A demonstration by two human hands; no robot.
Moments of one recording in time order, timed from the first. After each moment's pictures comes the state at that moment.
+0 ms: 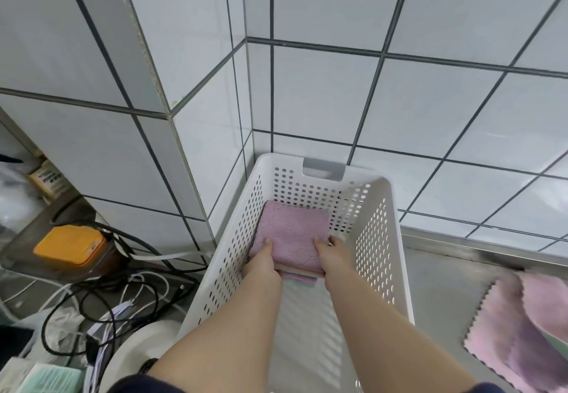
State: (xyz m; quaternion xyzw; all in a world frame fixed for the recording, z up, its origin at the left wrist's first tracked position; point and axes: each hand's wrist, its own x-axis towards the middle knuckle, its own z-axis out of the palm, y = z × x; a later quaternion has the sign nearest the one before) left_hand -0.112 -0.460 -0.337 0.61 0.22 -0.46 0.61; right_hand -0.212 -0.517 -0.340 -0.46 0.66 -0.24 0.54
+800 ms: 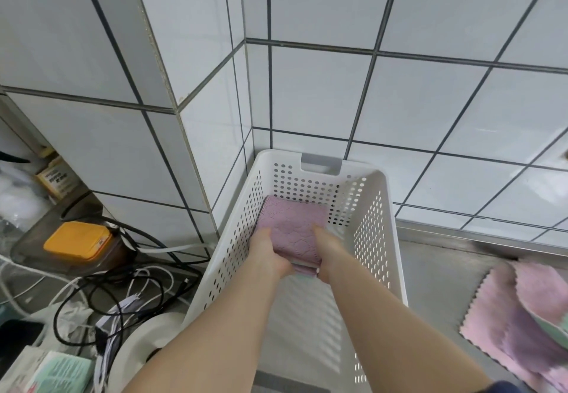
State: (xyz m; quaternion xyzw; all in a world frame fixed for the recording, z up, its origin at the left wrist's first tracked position) left_hand -0.127 -0.440 -0.253 0.51 0.19 -0.62 0.57; right_hand -0.202 -0.505 -0.313 -0.29 0.63 -0.17 0.70
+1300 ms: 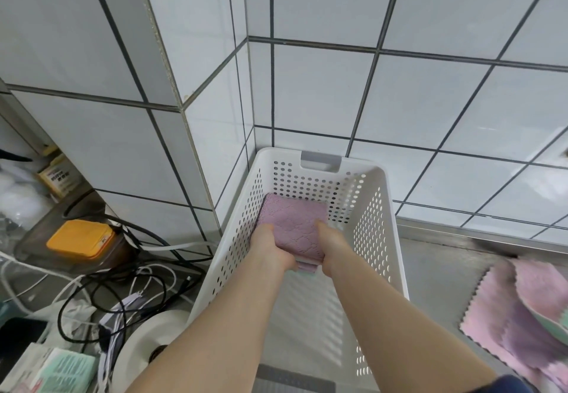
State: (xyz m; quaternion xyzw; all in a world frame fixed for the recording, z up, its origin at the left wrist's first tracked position) left_hand -0.125 -0.444 -0.248 0.50 0.22 -0.61 0.57; right_hand -0.203 -0.504 -0.295 -0.32 0.64 -0.21 0.67
